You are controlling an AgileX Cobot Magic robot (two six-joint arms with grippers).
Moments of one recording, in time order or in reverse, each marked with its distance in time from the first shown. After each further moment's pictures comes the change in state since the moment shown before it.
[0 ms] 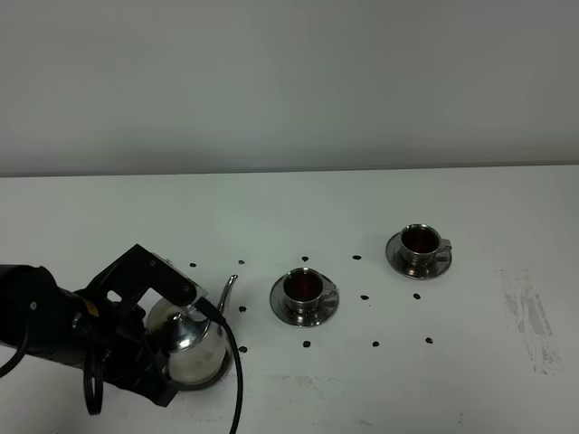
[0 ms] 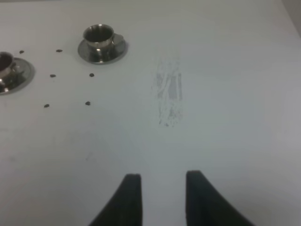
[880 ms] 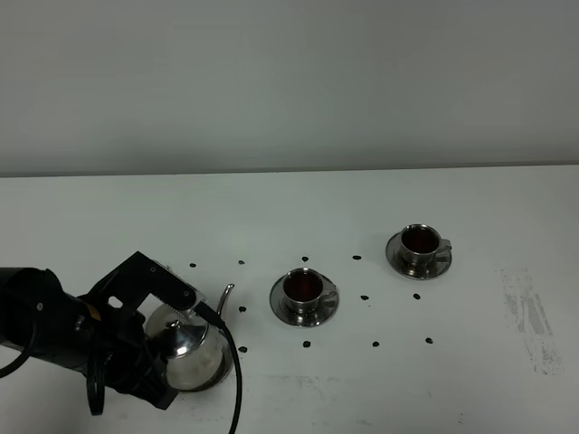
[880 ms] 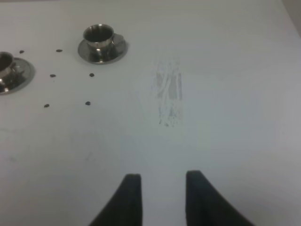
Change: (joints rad) left arm 0.011 0.028 0.001 -0.002 -0.004 0.000; right arm 0.000 0.000 0.000 0.000 0.000 0.000
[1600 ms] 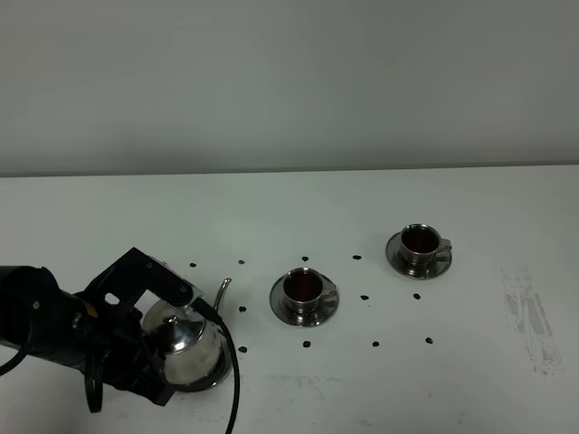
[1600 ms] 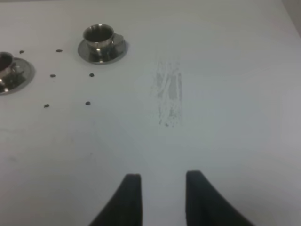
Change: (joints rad) left arm 0.009 0.004 0.000 -0.001 -0.013 0.000; right arm 0.000 0.000 0.000 0.000 0.000 0.000
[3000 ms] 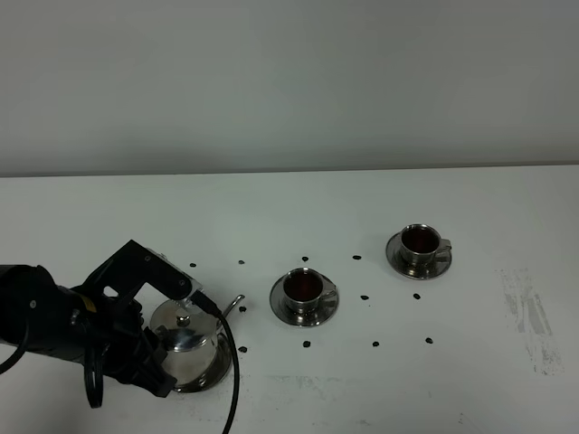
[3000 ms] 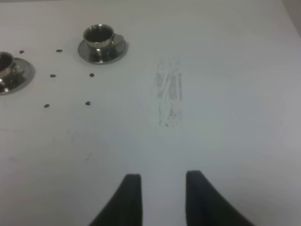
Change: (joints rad) left arm 0.000 -0.017 0.000 -0.001 -0.032 0.004; right arm 0.000 0.000 0.000 0.000 0.000 0.000
